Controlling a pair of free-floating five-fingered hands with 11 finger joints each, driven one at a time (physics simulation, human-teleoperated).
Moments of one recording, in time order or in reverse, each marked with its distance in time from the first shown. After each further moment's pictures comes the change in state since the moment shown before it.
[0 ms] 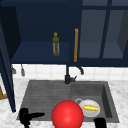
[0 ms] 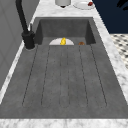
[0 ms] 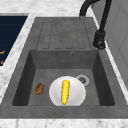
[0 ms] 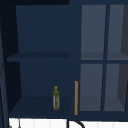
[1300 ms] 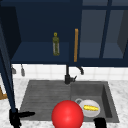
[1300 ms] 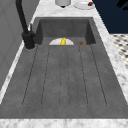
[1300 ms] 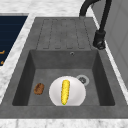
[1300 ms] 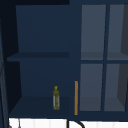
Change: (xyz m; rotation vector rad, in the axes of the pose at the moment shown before) left hand 0.005 0.060 0.001 0.011 -0.229 0.085; right hand 0.000 0.000 0.000 0.000 0.000 0.000
